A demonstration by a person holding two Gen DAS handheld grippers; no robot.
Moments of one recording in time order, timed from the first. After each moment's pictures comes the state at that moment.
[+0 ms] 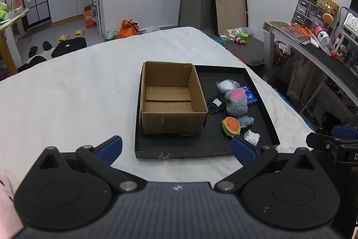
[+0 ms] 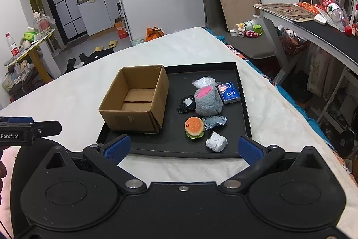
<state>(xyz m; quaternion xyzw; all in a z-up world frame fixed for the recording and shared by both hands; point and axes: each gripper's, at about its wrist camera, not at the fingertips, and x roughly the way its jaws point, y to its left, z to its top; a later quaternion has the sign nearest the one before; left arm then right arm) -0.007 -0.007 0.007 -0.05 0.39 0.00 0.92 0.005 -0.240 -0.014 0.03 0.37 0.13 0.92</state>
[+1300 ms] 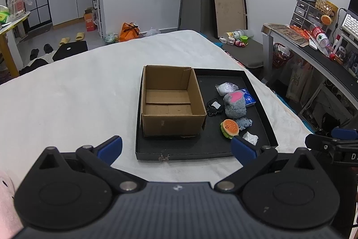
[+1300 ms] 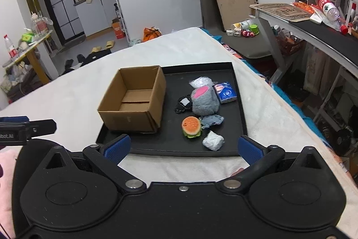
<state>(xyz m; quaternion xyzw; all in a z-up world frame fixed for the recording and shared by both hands) -0.011 -0.008 0.020 -0.04 0.39 0.00 0.92 0.001 -0.242 -0.010 0.03 0.37 0.12 0.92</state>
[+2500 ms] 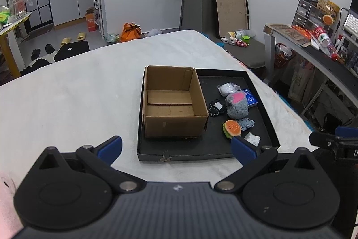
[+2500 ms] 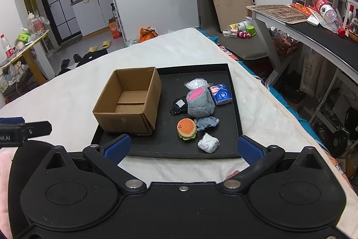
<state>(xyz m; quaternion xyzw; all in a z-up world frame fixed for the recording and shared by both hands) -0.008 -0.008 0.019 -0.04 0.39 0.00 0.92 0.006 -0.243 -0.011 0.02 0.37 0.11 0.92</state>
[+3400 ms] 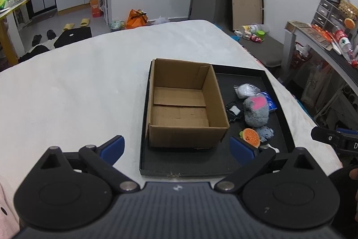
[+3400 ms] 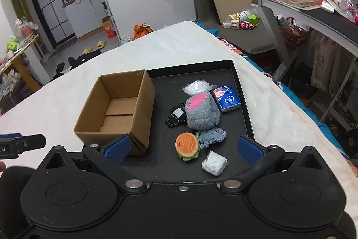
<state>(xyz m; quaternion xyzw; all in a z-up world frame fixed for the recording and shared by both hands) 0.067 0.019 -0.022 -0.06 0.41 0.02 0.91 0.089 -0.235 -0.048 0.05 0.38 0.10 0.92</state>
